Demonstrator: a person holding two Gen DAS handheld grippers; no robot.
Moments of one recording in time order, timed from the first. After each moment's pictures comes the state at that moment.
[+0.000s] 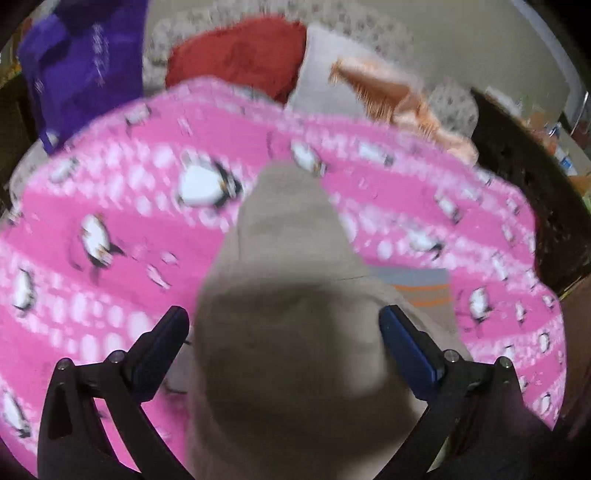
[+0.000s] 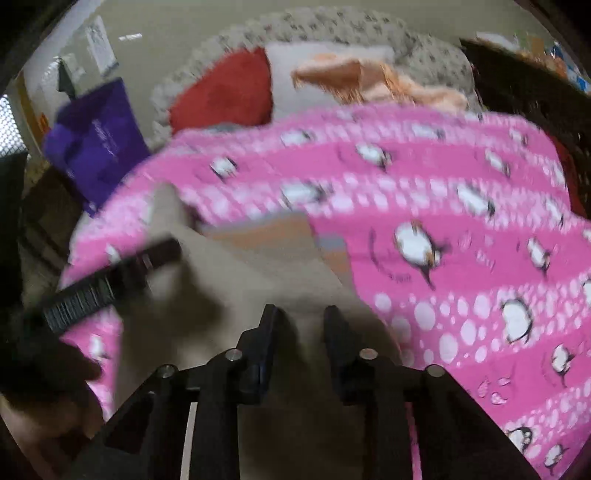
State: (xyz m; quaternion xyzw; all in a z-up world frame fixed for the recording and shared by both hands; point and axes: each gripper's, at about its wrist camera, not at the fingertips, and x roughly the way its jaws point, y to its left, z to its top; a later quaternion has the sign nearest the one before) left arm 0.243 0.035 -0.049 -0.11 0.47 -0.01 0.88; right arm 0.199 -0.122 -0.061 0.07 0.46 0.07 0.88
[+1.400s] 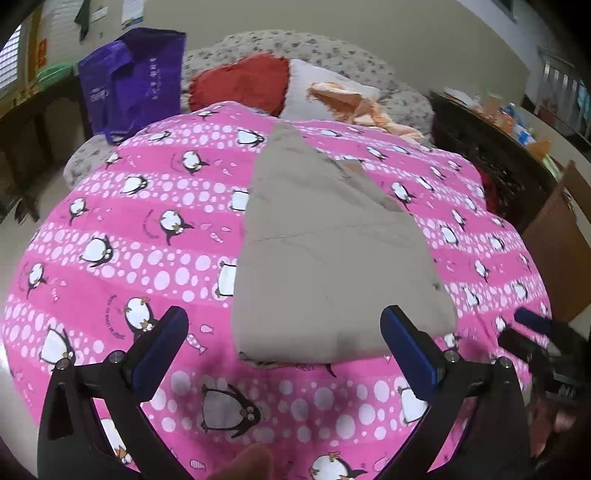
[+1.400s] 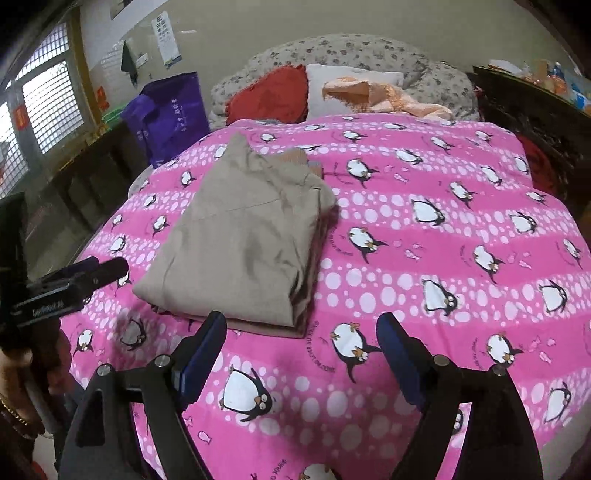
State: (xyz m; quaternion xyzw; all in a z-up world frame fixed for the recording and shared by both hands) left arm -0.021 0.032 0.010 -0.08 0.40 -0.02 0.91; right arm -0.033 -0.206 0.000 0.03 0.41 0.15 0.90
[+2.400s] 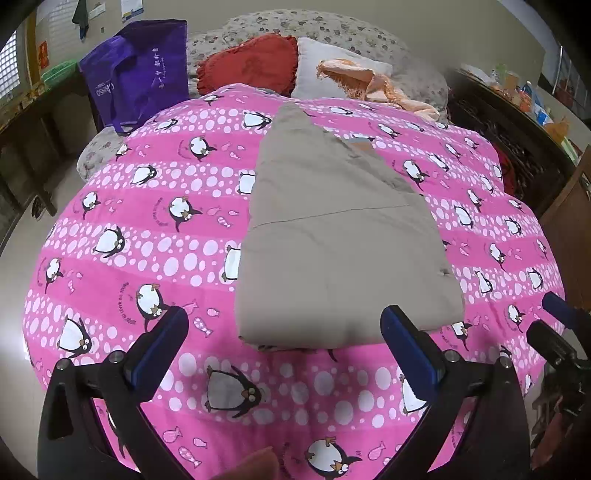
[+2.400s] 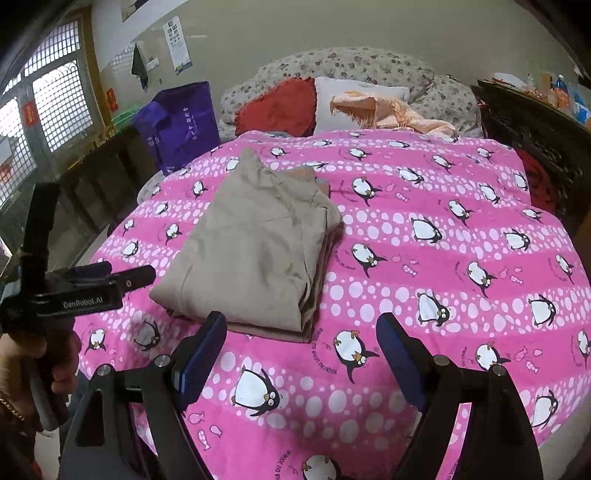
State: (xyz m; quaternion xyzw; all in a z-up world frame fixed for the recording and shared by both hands) left arm -0.017 0.015 0.012 -0.05 0.45 0.01 0.89; right arm -0.043 -0.201 0.020 0.02 0.39 0.16 0.91
